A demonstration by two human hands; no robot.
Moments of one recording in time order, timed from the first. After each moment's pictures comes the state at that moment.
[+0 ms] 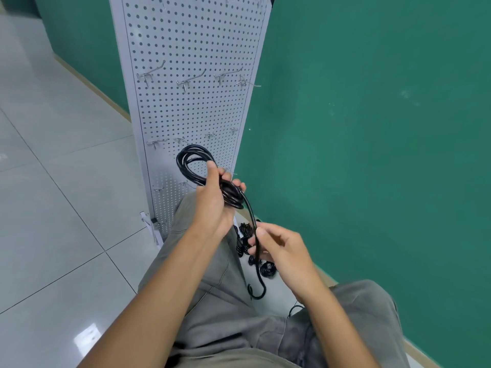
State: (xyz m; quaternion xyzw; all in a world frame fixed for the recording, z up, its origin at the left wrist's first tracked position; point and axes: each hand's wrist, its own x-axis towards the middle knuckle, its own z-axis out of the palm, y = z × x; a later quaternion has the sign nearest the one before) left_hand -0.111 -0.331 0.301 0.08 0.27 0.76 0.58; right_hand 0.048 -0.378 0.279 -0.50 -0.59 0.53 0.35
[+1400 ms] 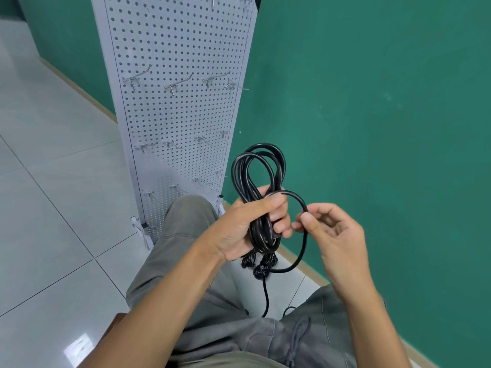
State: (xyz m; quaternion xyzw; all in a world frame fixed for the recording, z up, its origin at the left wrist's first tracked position) left_hand -0.073 -0.364 0.317 0.43 0.12 0.52 0.73; right_hand 0.103 -0.382 0.335 -0.47 -0.57 0.42 0.53
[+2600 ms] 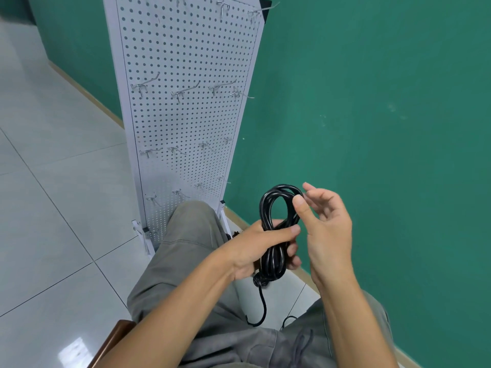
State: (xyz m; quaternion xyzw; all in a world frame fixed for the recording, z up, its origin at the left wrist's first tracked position) left_hand -0.057 -0.361 0.292 0.41 0.27 0.43 0.76; right_hand 0.066 -0.361 0.346 -0.48 -0.52 0.39 0.58
